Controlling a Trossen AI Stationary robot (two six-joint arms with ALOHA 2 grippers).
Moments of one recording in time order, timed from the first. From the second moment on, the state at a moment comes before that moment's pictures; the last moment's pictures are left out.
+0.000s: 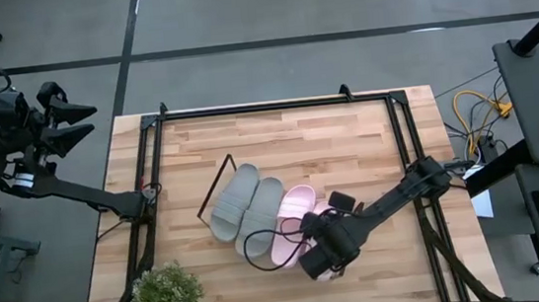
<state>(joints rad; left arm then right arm) -0.19 0.76 1.77 -0.99 -0.32 -0.14 0.51 2.07 1.91 -1.57 0.43 0.99</state>
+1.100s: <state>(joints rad) -0.19 0.76 1.77 -0.99 -0.32 -0.14 0.53 2.04 1.84 -1.57 0.47 1.03</state>
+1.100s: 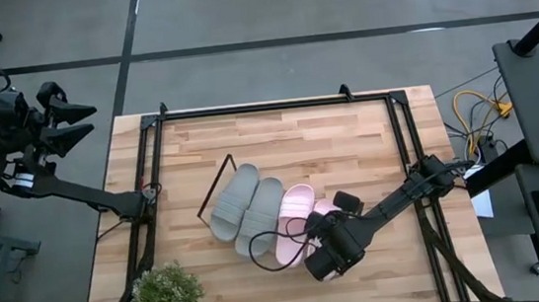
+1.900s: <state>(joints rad) -0.19 0.76 1.77 -0.99 -0.32 -0.14 0.53 1.99 1.76 -1.57 0.50 1.05</state>
